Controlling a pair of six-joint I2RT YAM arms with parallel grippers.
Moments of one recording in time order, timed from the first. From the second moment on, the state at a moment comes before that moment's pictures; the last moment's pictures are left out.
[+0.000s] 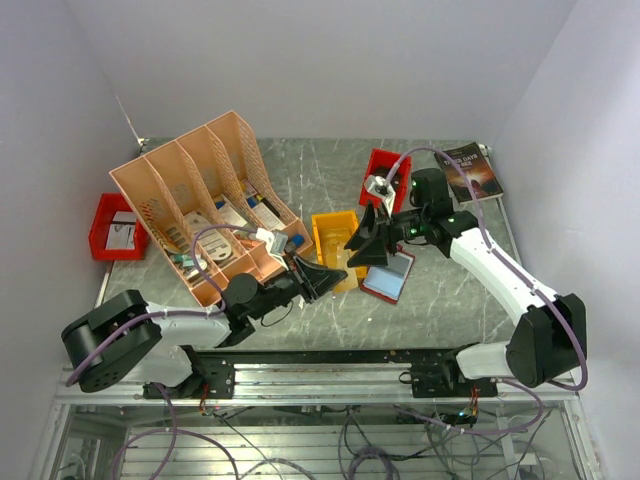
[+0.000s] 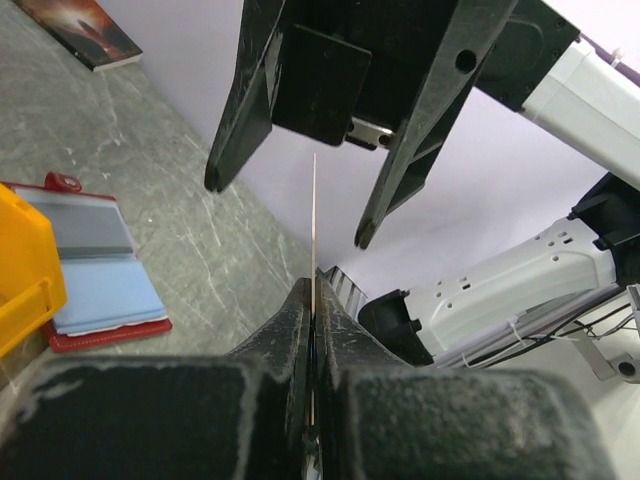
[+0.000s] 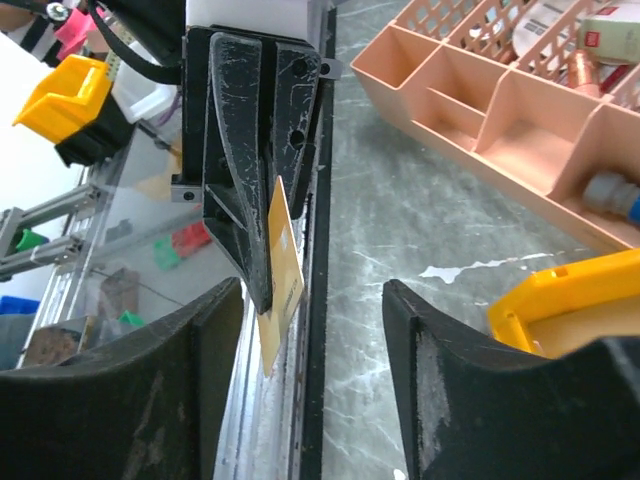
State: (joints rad) left arm -0.98 1.30 0.30 1.24 0.09 -0.83; right arm 0.37 1.35 1.05 -0.38 -1.29 -0.19
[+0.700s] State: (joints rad) left arm -0.99 1.29 0.25 1.29 0.08 -0.85; right arm 0.39 1.37 0.92 0.08 -1.44 0.30
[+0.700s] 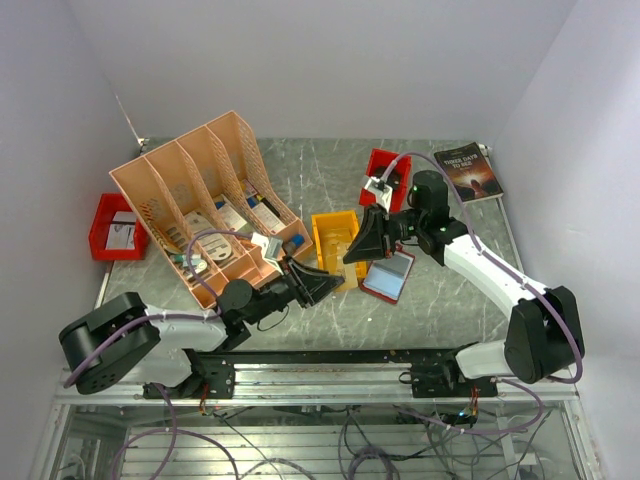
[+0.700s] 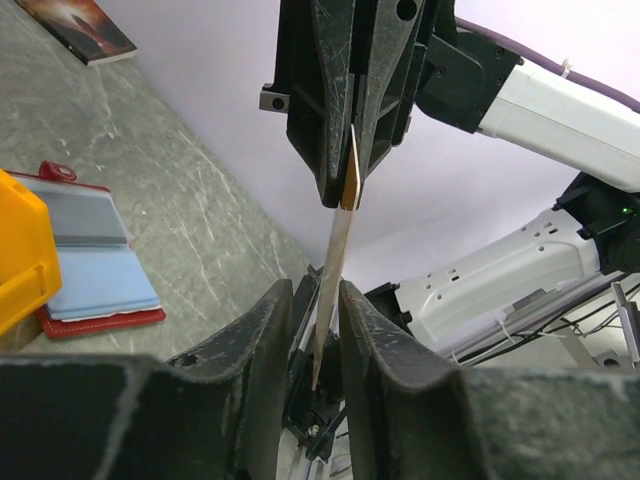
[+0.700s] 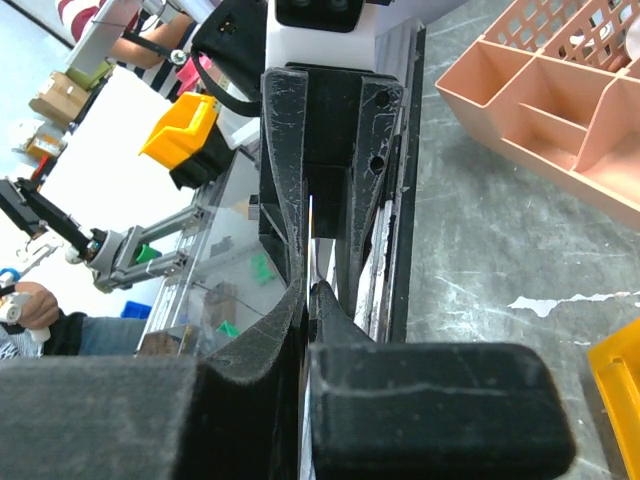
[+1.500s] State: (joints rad) left arm -0.83 1.07 0.50 0.65 0.37 -0.71; right arm 0.40 1.39 0.98 -0.14 -1.47 0.06
